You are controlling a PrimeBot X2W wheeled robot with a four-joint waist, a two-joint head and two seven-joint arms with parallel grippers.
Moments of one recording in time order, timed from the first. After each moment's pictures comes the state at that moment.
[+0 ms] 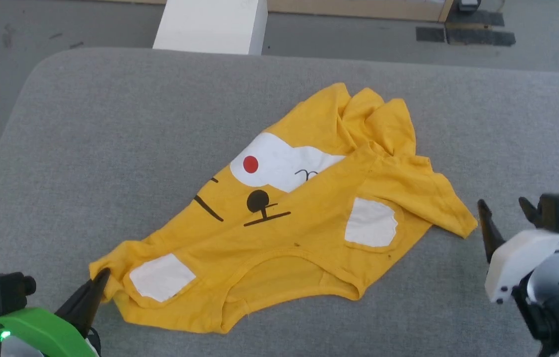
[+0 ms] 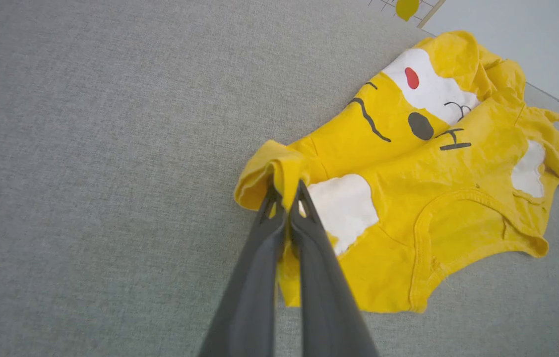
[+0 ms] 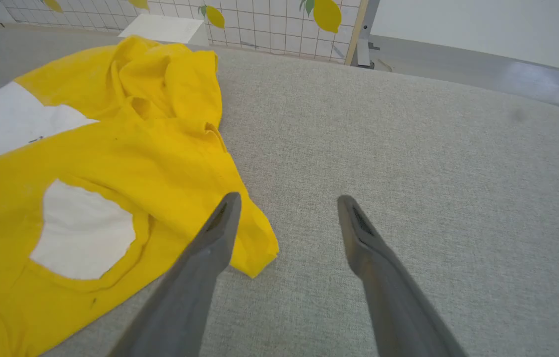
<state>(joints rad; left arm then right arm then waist) 0.13 0.69 -0.27 -0.16 -1.02 0.04 0.07 -0.09 -0.06 -0.14 -0.10 0.01 0.13 0.41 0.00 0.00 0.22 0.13</state>
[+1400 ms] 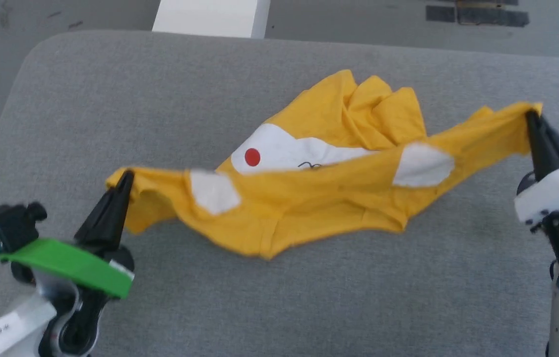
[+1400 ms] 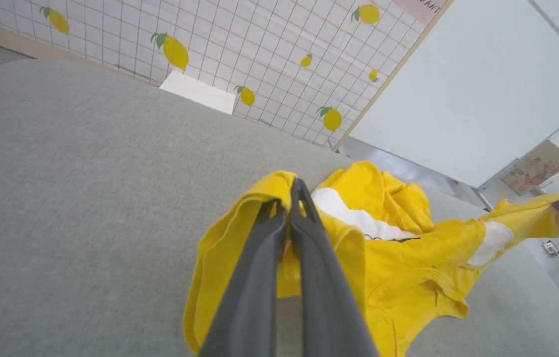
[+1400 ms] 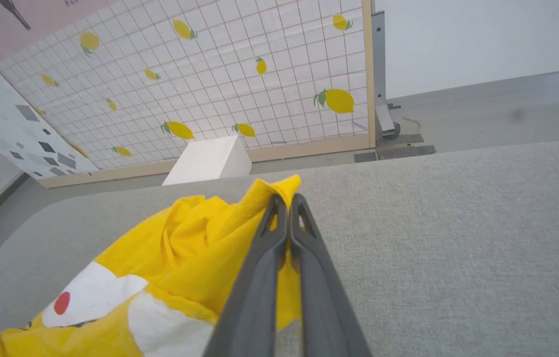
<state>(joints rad) -0.14 0.53 -0.28 -0.12 -1.00 -0.04 -0.08 -0.33 -0.05 -0.24 -0.04 0.30 0.13 0.35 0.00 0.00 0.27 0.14</state>
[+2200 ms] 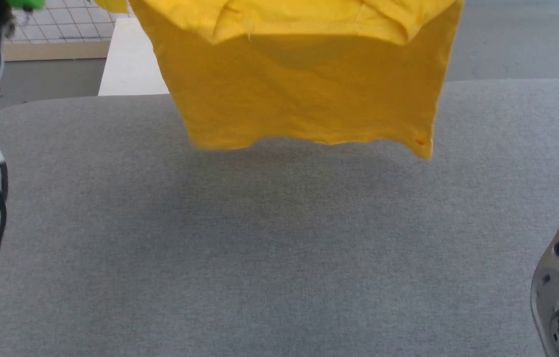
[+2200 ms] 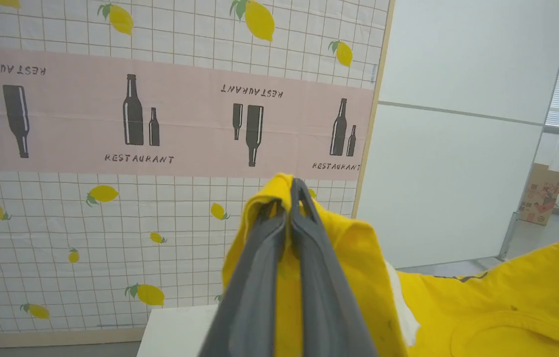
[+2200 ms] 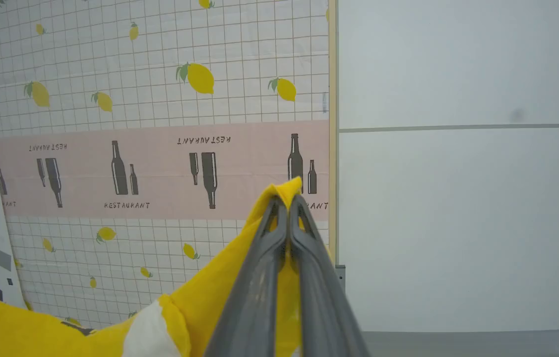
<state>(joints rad) -1.06 0.55 -0.34 0.18 -0.83 0.07 0.21 -1.07 -0.05 -0.17 0.22 0.10 0.13 0.31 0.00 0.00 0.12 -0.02</state>
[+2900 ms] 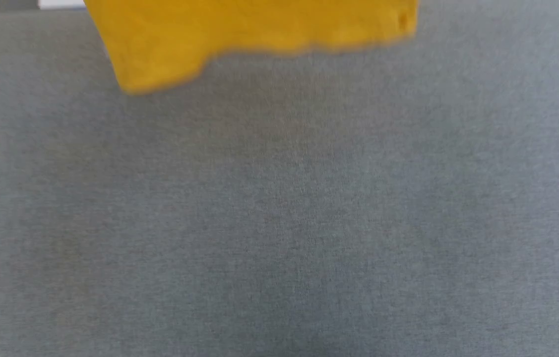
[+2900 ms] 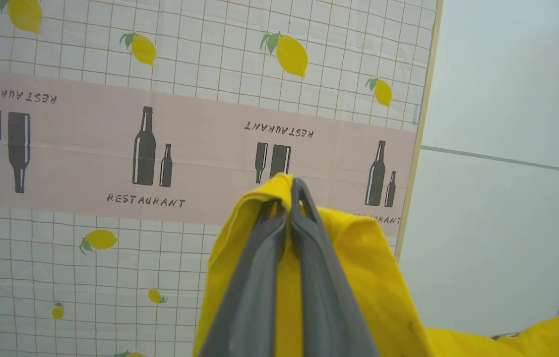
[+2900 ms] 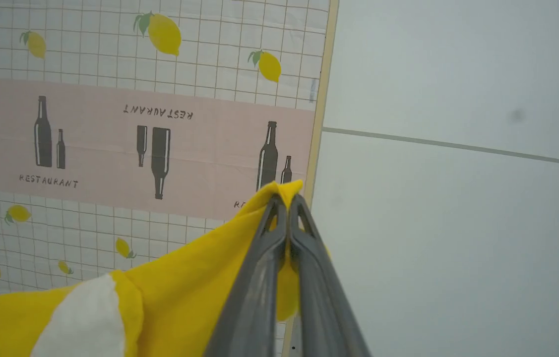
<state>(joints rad) -1.48 0.52 -0.30 0.43 -0.75 0.01 0.02 -1.48 -0.05 -0.20 0.50 -0.13 0.13 0.12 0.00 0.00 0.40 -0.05</state>
